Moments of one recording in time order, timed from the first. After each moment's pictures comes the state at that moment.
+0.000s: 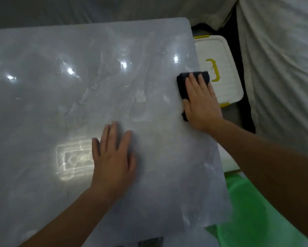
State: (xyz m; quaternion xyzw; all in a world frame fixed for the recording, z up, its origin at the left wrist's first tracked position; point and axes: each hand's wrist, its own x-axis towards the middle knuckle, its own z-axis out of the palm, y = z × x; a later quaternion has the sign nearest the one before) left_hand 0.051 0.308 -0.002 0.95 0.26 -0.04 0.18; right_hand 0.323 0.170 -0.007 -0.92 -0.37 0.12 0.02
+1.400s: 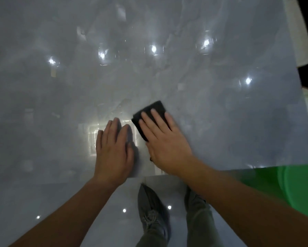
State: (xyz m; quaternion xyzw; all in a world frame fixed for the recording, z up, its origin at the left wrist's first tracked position) left_hand -0.208 0.395 0.006 0.93 0.31 -0.05 0.19; right_hand -0.066 0.268 -0.011 -0.80 -0.59 0.08 0.02
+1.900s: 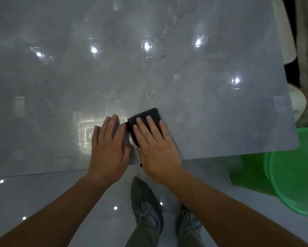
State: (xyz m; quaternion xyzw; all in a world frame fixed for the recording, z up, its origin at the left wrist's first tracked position) left_hand -0.230 0.383 0.010 0.94 0.28 -0.06 0.20; right_hand -0.125 0.251 -0.008 -0.83 -0.55 0.10 0.05
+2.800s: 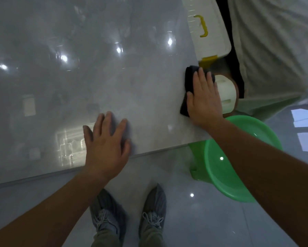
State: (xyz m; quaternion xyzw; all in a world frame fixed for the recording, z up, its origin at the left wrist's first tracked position) left_hand -0.086 0.211 0.003 0.96 0.23 -0.11 0.13; right_hand 0.162 0.028 -0.011 -0.95 -0.28 0.11 0.05
